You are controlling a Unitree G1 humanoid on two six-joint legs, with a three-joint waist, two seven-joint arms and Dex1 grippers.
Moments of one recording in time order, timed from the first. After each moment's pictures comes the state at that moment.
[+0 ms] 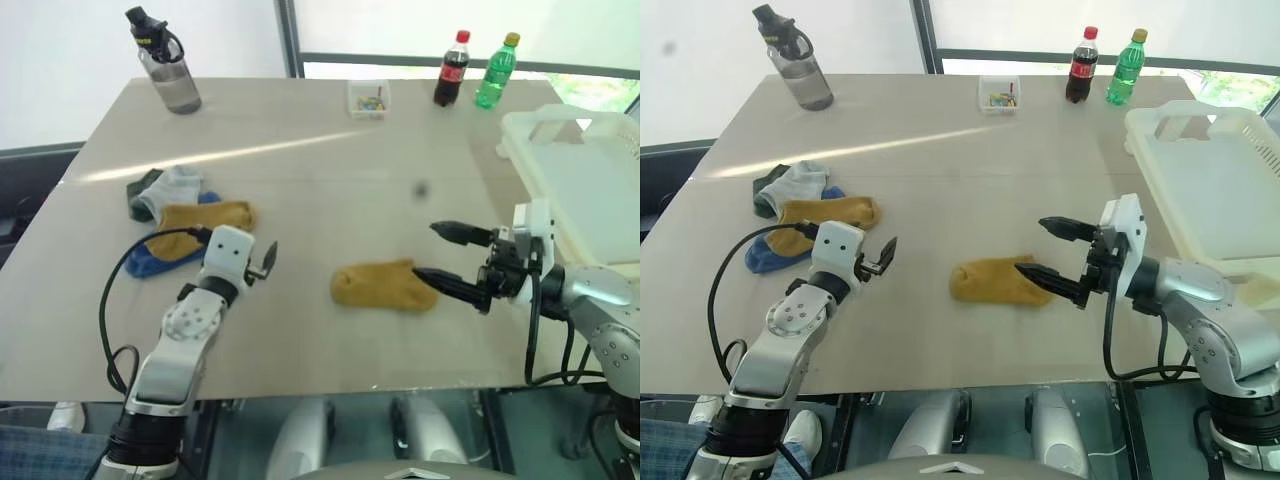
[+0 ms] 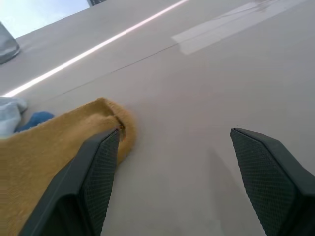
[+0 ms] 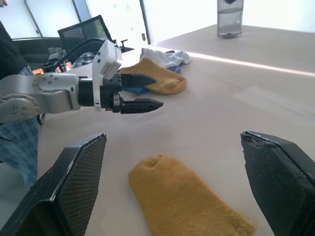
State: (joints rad) left arm -0.07 0.51 0.01 -0.25 -0.09 0.34 -0.17; right arm -0.19 -0.61 -0.13 -0.50 0.74 0.61 0.86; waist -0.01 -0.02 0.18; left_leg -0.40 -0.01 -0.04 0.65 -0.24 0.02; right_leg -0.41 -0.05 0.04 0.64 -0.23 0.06
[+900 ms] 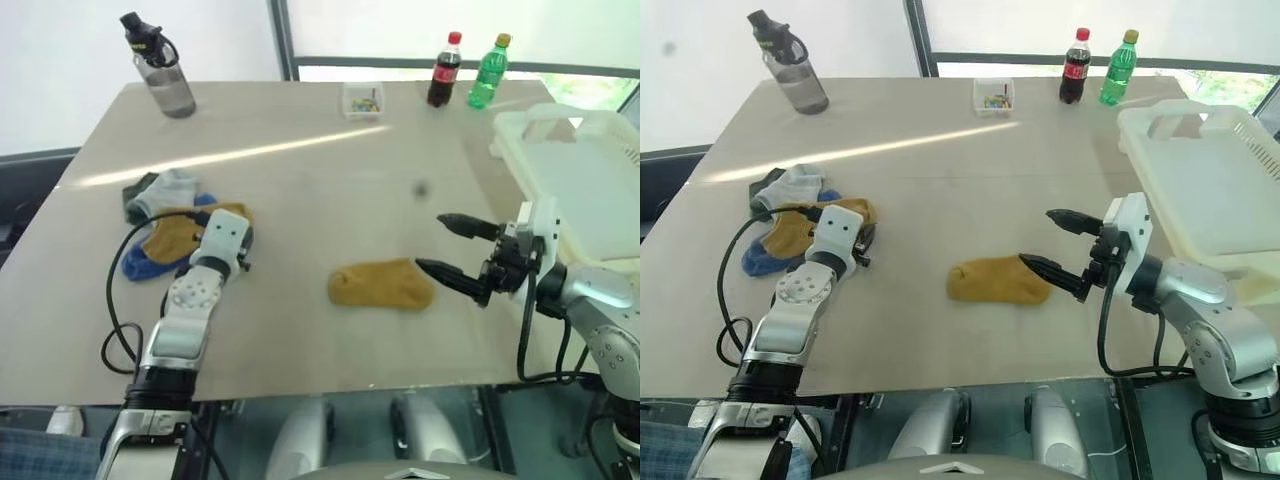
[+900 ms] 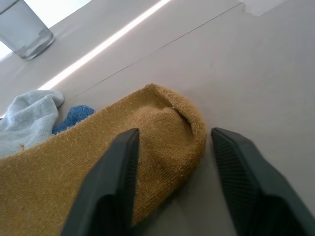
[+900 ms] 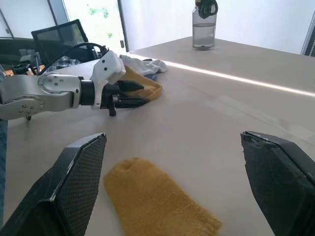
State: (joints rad) left arm -0.28 0.49 0.03 0.09 0.05 0.28 -0.17; right arm -0.18 -0.60 -0.12 -0.49 0.69 0.54 0.82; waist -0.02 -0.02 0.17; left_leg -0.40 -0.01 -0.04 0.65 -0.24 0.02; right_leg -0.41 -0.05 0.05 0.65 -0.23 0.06
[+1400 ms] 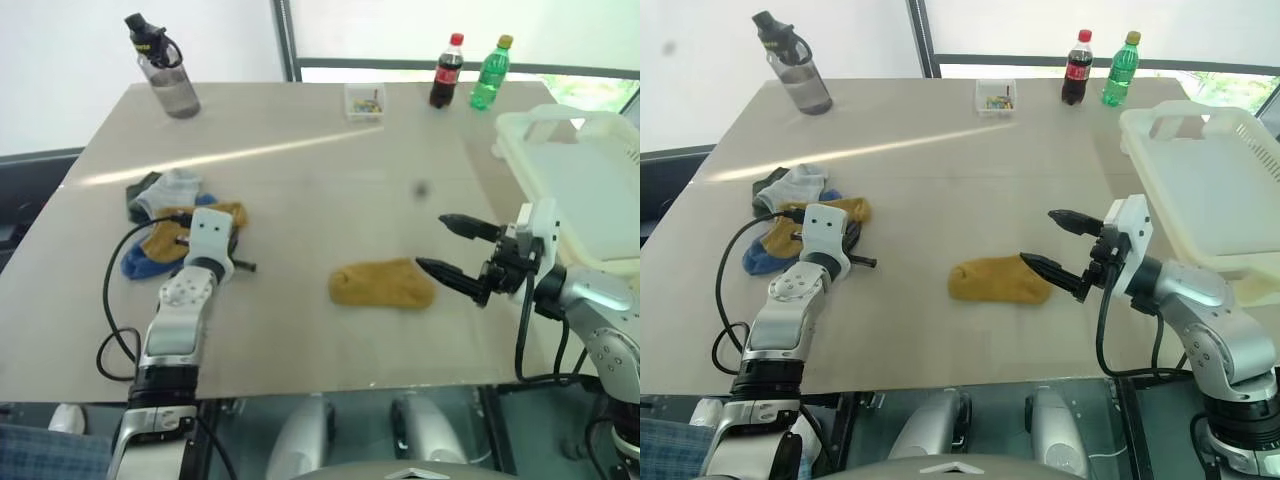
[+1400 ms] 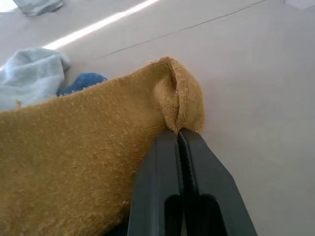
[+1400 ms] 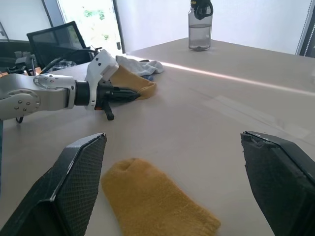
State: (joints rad) left arm -0.29 0.41 0.14 0.08 -0.09 0.36 -0.25; right arm -0.16 -0.59 -0.12 -0.49 0.68 0.53 0.80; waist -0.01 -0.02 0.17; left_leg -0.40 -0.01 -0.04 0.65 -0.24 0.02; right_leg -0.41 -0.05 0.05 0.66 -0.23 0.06
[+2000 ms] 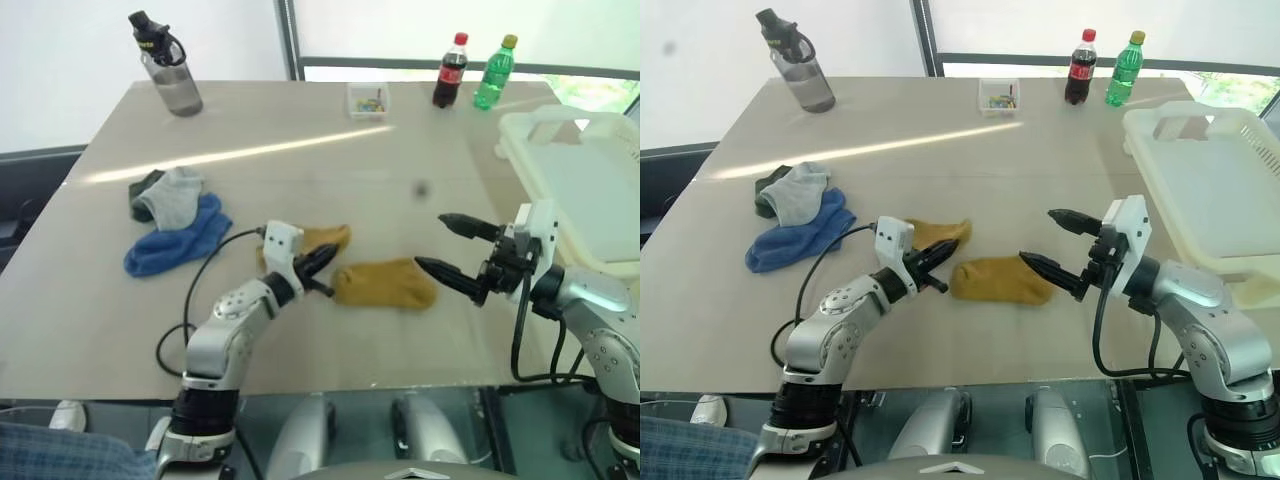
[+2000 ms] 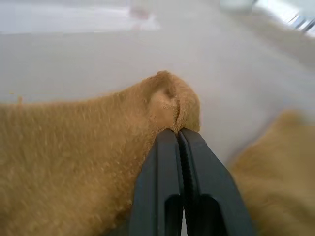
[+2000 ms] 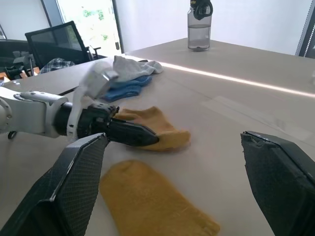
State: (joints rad) left arm -0.22 0.20 0.03 -0.28 -0.50 0.64 -0.50; right arm -0.16 -0.58 -0.12 -0.49 0.66 0.52 0.79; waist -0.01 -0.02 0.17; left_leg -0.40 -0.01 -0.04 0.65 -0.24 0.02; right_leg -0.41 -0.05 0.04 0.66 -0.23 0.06
